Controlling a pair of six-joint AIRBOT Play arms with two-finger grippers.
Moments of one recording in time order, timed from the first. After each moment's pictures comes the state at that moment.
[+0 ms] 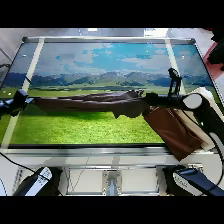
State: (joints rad) left arm 0.53 -1.00 0.85 0.86 -0.89 -1.40; right arm 0.13 -1.08 0.96 -0.97 0.81 1.46
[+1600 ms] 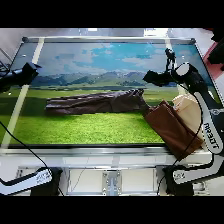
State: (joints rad) left arm 0.32 -1.28 1.24 0.74 -0.78 -1.27; right arm -0.01 -1.58 1.44 -1.06 0.94 1.44
